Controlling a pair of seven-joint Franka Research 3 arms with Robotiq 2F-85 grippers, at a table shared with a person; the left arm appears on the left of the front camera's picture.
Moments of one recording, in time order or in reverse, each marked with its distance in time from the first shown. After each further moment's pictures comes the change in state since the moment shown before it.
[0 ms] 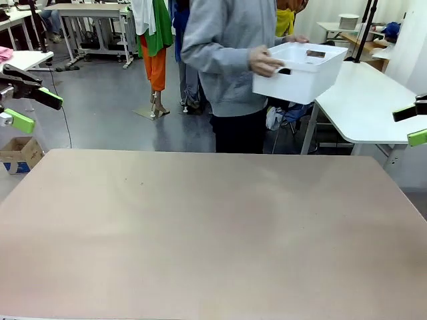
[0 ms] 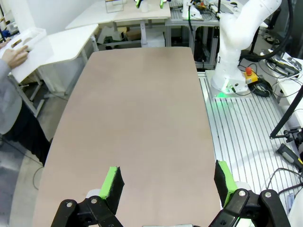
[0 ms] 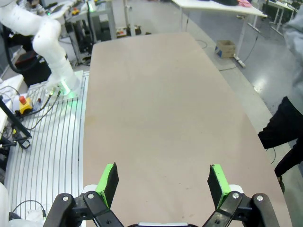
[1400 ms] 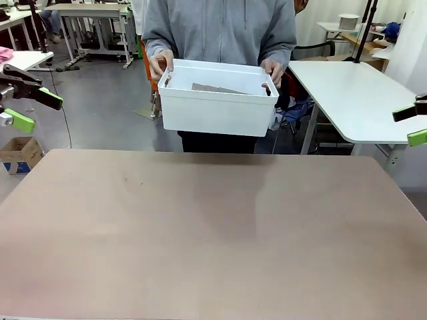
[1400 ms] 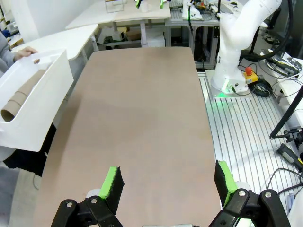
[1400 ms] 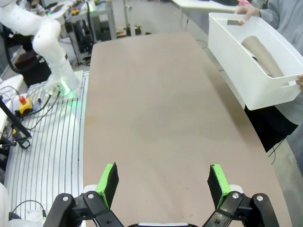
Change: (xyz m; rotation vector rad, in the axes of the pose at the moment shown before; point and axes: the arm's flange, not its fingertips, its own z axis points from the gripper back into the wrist) left arm 0.000 0.000 0.000 0.000 0.000 0.000; right arm 0.000 0.000 0.000 0.000 0.000 0.000
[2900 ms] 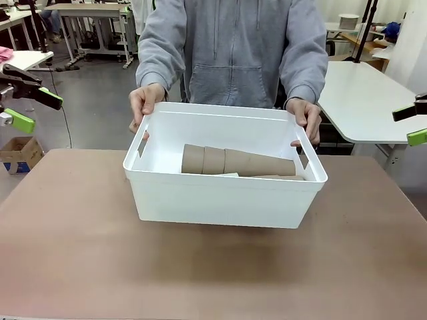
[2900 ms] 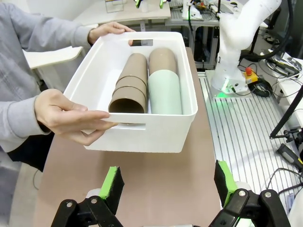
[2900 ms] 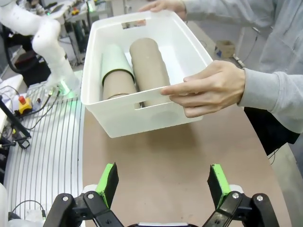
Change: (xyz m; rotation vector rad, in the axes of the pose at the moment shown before) left arm 0.000 0.000 0.000 0.000 0.000 0.000; right arm 0.000 0.000 0.000 -0.002 0.000 0.001
